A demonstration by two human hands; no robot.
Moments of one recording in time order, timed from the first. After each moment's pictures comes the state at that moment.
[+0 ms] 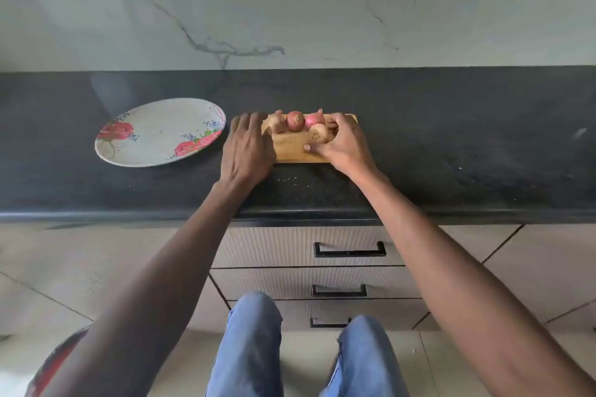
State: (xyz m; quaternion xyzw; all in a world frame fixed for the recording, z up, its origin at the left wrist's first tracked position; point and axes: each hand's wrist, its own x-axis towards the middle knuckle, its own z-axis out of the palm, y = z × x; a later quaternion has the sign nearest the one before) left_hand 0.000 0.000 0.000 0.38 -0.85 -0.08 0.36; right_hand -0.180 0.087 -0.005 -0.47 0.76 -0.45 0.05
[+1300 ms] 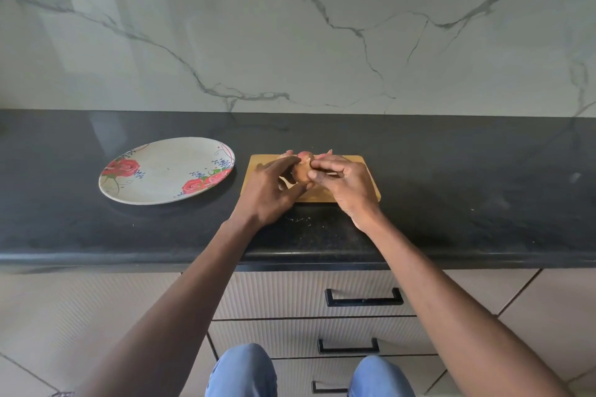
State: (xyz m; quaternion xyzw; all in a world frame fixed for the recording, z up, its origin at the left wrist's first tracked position) left_hand 0.007 0.005 0.004 0.18 -0.85 -0.24 0.43; right_hand -0.147 0.095 0.003 -0.49 0.60 -0.62 0.13
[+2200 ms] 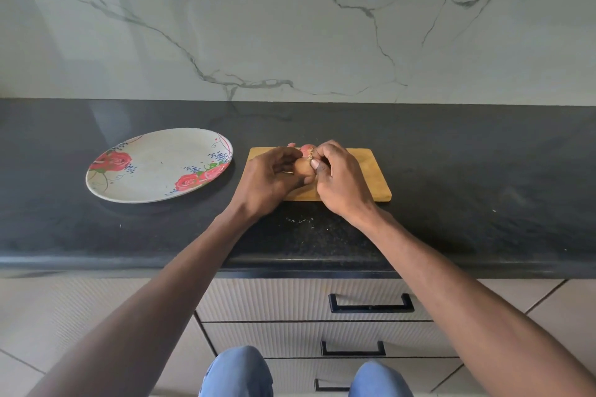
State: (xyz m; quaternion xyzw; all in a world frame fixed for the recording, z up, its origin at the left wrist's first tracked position) left_hand -0.003 -0.012 0.004 0.23 -0.78 -0.43 0.38; right_hand -0.138 0.072 0.003 -0.57 0.65 -0.50 -0.03
